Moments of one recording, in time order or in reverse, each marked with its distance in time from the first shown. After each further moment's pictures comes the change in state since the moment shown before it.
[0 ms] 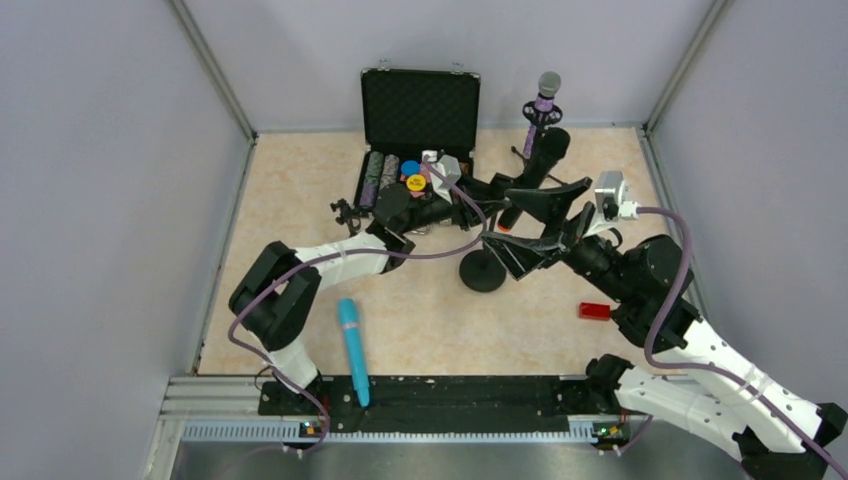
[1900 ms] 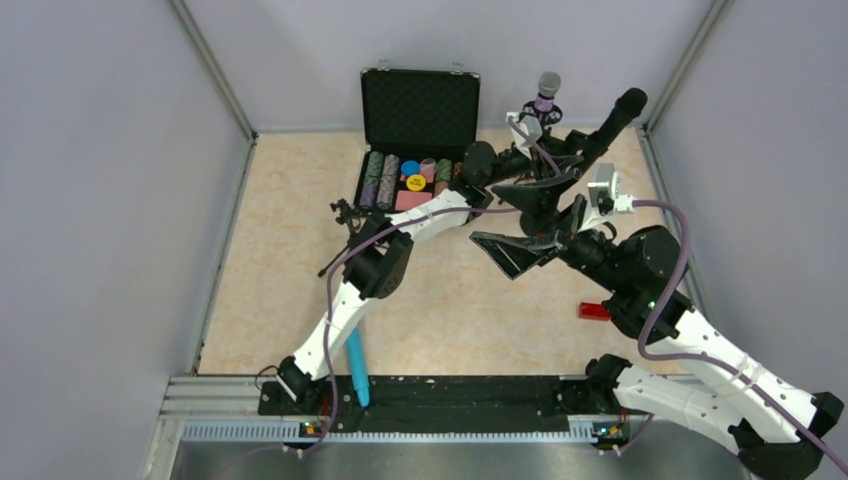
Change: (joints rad) left arm -0.066 0.846 1.164 -0.184 -0.027 0.024; right arm 0.000 0.063 0.043 0.074 -0.104 0.021
